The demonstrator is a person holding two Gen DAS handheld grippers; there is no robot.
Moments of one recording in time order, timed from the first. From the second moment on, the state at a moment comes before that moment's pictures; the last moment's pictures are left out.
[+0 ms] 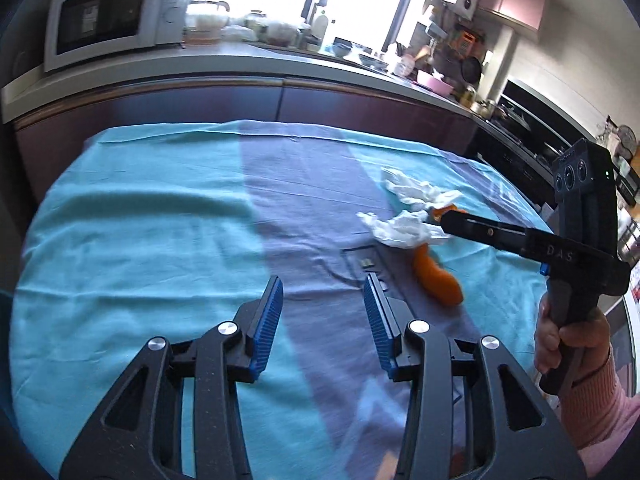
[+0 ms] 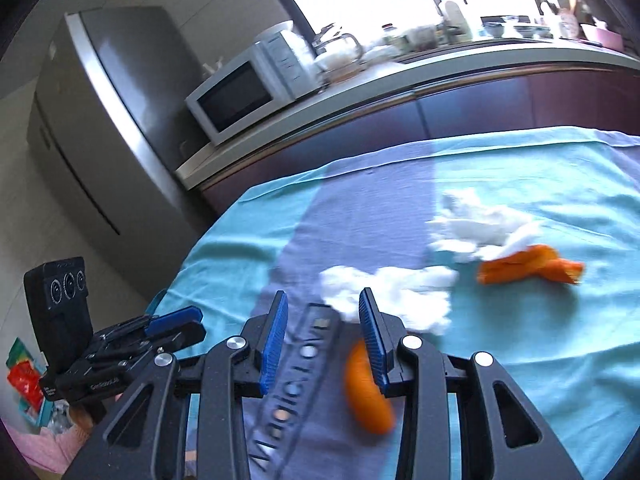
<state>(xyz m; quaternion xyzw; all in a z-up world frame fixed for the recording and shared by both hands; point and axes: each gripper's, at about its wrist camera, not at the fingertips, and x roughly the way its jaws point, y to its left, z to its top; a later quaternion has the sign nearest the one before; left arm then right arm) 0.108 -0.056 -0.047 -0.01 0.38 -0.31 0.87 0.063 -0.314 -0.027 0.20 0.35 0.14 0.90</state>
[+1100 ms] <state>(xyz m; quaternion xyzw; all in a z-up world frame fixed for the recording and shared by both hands) 0.133 -0.174 -0.083 0.00 0.47 -0.38 0.80 0.100 -0.408 -0.062 0.16 0.41 0.07 0.89</state>
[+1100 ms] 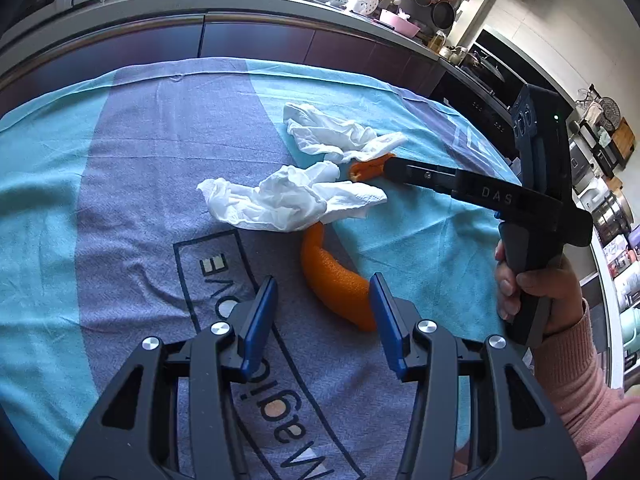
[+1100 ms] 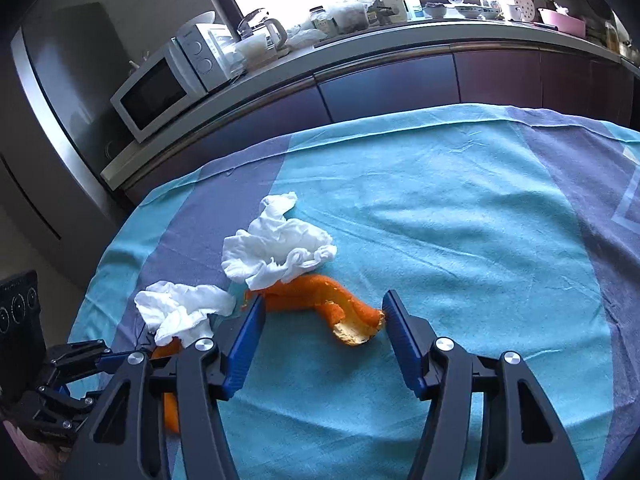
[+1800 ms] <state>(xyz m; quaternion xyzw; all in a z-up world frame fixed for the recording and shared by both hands) 0.134 -0.178 -0.085 -0.01 0.48 -0.39 0.79 0.066 -0.359 -0.060 0.12 0.42 0.12 0.89</state>
